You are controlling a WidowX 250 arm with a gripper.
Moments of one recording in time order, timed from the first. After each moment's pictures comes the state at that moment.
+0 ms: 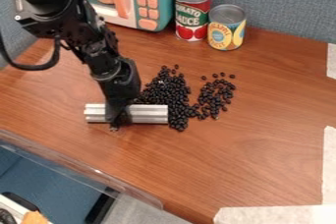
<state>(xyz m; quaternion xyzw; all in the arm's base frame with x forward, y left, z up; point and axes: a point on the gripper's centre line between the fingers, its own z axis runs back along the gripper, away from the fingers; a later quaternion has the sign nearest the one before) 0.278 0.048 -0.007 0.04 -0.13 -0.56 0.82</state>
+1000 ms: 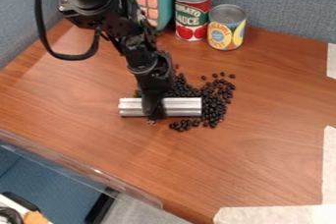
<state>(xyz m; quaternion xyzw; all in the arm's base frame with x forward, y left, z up) 0.300 0.020 -0.002 0.02 -0.13 -0.53 0.84</state>
